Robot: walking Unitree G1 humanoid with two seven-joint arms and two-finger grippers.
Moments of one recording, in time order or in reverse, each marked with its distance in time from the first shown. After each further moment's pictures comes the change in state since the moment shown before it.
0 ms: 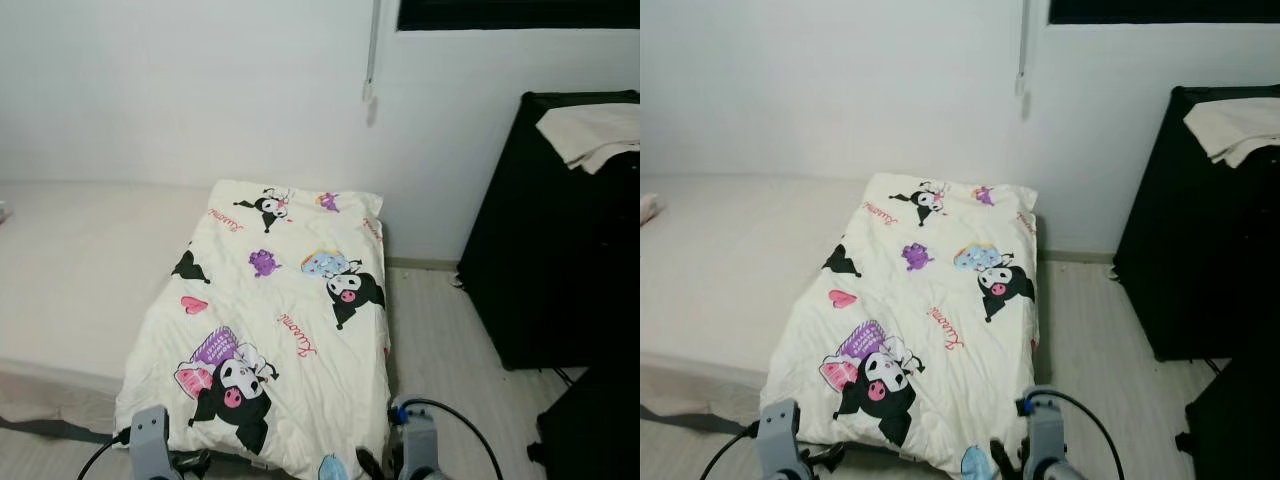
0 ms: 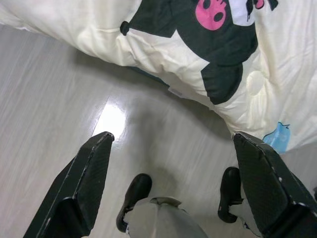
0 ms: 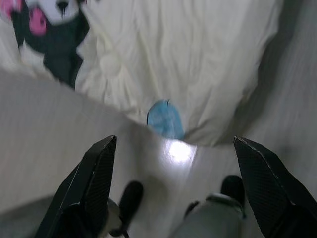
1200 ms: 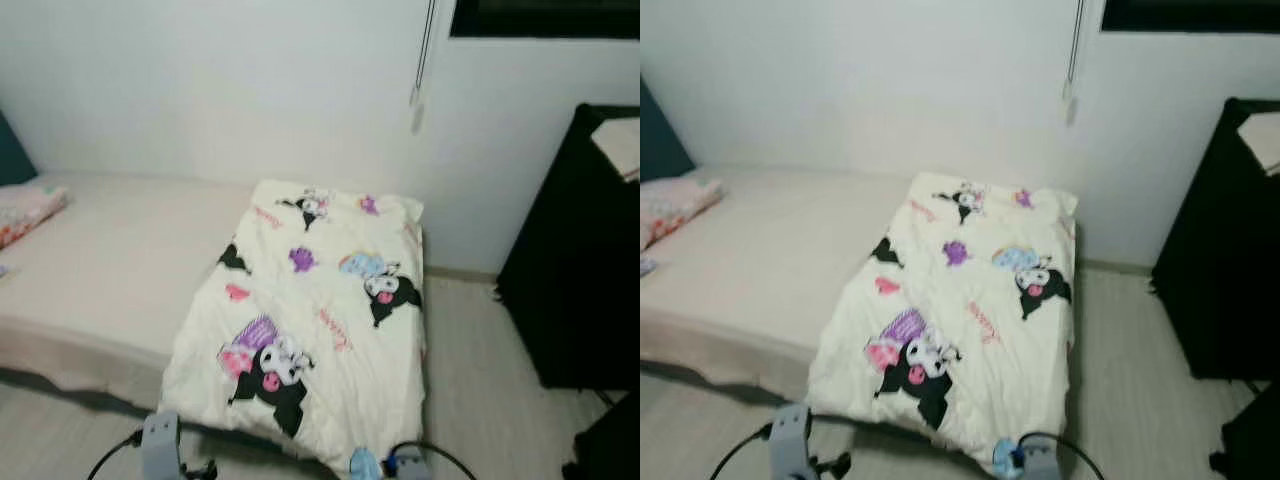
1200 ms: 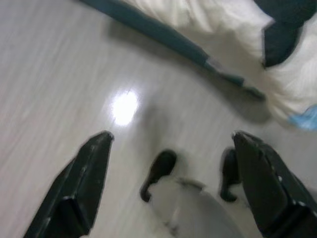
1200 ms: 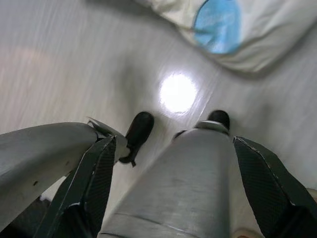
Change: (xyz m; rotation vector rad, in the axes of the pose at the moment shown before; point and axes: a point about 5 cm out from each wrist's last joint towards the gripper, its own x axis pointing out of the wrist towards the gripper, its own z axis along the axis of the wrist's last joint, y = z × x) left arm 0.005 -0.023 -0.004 0.066 0.060 -0.027; right arm -0.010 -0.008 -0.051 0.003 0.273 -0.079
